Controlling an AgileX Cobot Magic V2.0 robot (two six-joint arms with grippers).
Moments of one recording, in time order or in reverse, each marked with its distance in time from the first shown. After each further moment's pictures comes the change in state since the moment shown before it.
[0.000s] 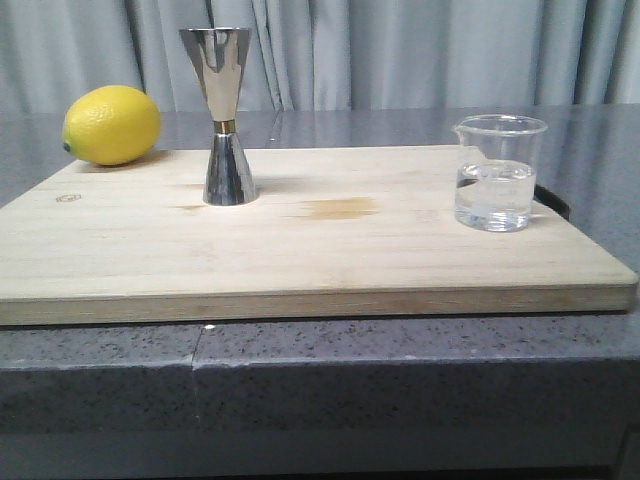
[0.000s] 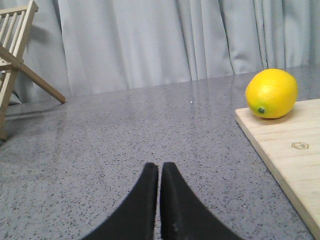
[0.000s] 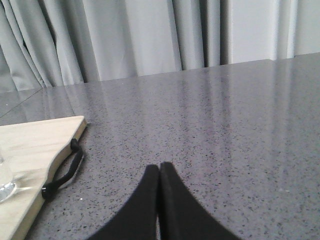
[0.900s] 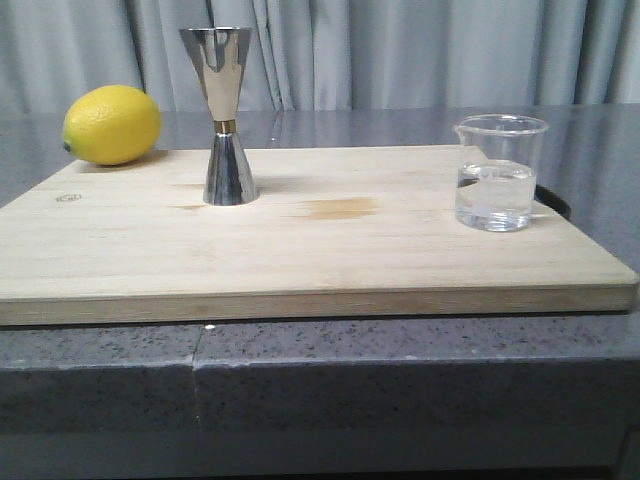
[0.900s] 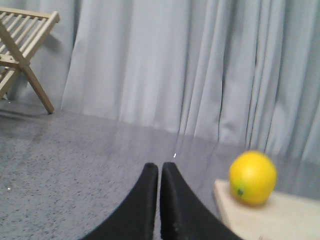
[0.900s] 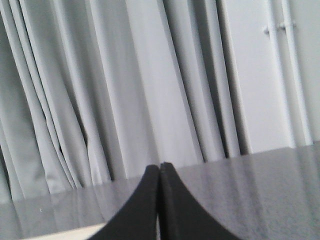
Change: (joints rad) left arm 0.000 0.000 0.000 -0.433 -0.206 0.000; right arm 0.000 0.000 0.000 0.022 -0.354 0.075
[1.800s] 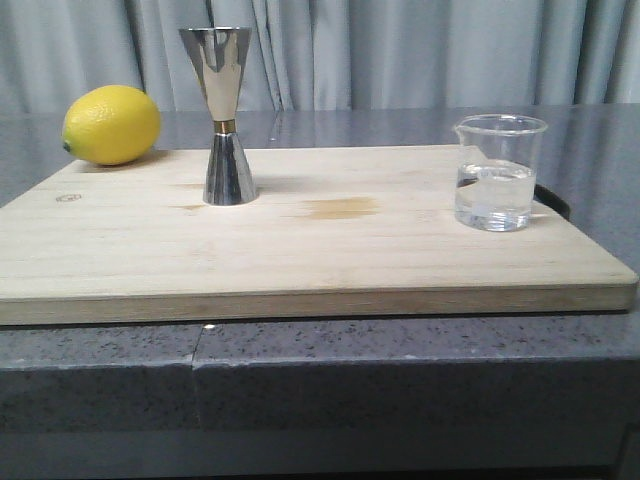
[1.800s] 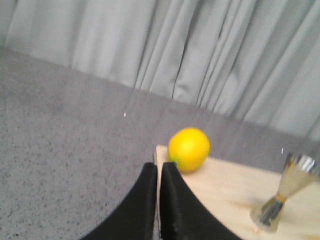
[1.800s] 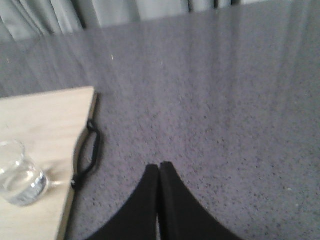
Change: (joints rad) left arm -0.005 0.275 -0.435 -0.051 0.552 0.020; right arm 0.000 0.455 -0.542 0.071 0.829 -0.156
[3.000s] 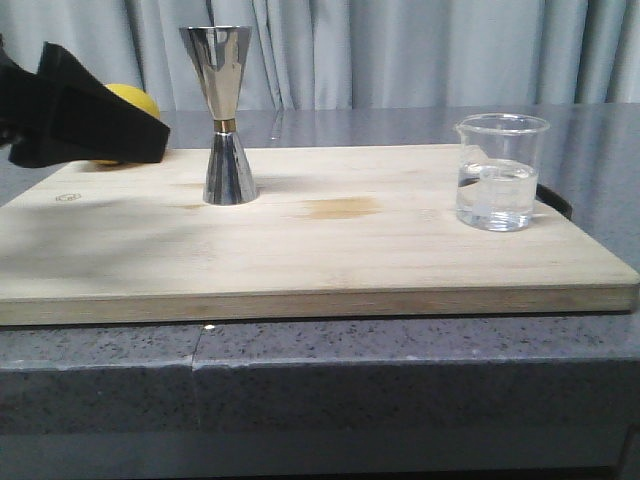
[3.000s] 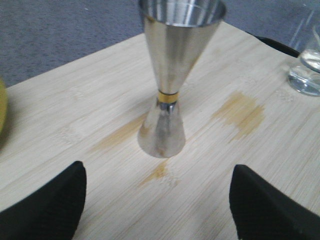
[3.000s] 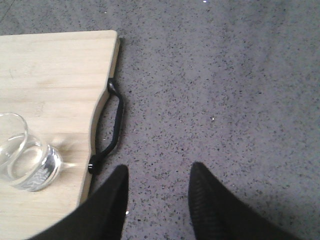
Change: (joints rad) left arm -0.297 1.015 -0.180 -1.344 0.163 1.870; right arm 0.114 0.339 -0.092 0.050 -0.048 -0.071
